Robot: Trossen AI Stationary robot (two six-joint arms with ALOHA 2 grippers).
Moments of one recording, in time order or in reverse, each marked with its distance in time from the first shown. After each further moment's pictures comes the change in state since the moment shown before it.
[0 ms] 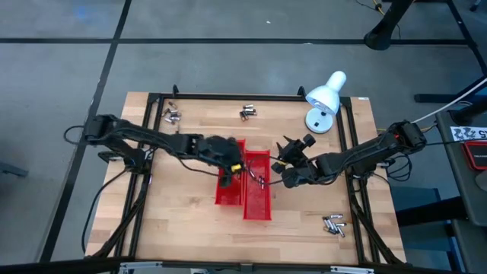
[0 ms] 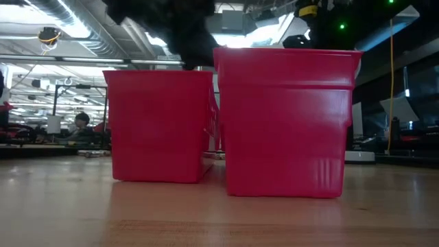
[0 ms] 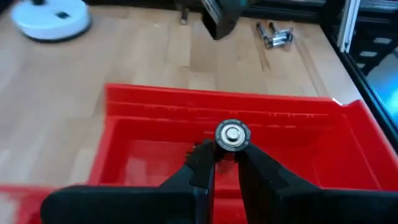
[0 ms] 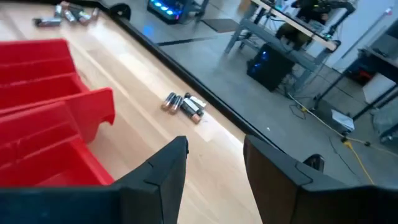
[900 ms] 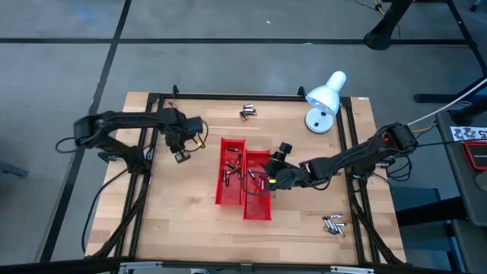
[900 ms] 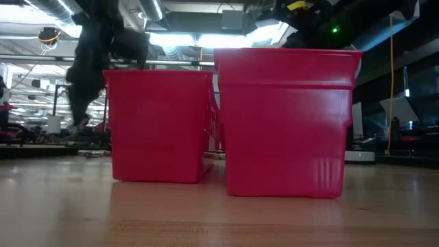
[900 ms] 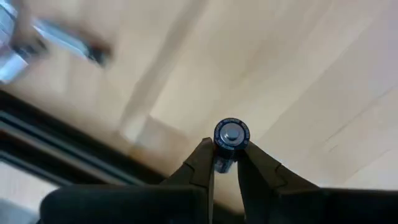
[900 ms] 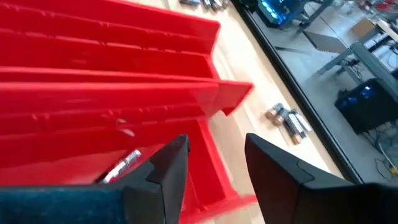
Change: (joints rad) left arm 0.429 -0.183 -0.100 -1.188 -0.137 -0.082; right arm -0.001 0.101 -0.001 0.324 -0.385 -0.452
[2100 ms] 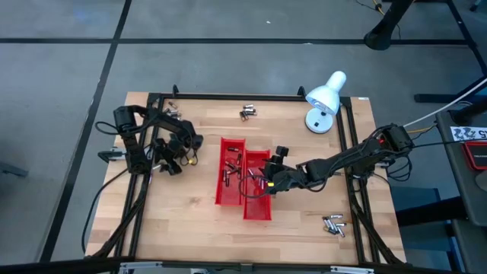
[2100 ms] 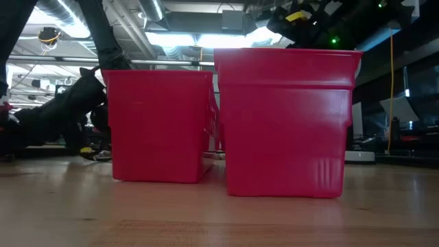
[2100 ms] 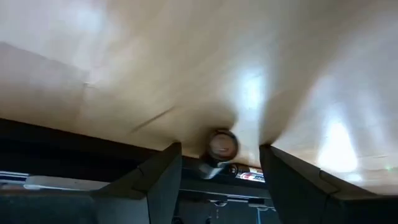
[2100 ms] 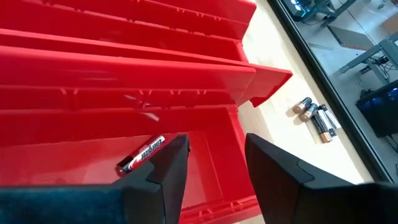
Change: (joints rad) left arm 0.035 0.469 -0.194 0.010 0.199 0.025; right arm 0.000 0.059 0.001 0.017 -0.086 -0.009
